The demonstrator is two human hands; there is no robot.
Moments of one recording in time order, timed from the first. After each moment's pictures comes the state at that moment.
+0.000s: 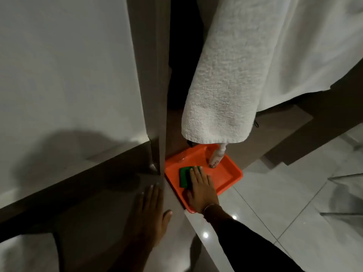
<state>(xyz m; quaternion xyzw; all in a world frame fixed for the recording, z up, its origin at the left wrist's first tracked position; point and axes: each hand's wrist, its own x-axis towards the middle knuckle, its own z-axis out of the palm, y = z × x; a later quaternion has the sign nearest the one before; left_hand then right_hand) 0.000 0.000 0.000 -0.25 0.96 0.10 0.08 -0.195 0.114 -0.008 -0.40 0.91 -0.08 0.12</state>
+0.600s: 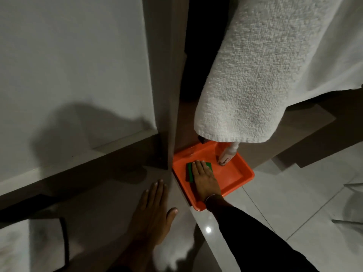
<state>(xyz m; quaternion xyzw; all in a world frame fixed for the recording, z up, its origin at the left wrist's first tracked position) 0.003 0.004 -0.014 -0.29 0.95 0.10 0.08 -0.217 0.087 -0.035 -0.43 0.90 -0.03 0.11</state>
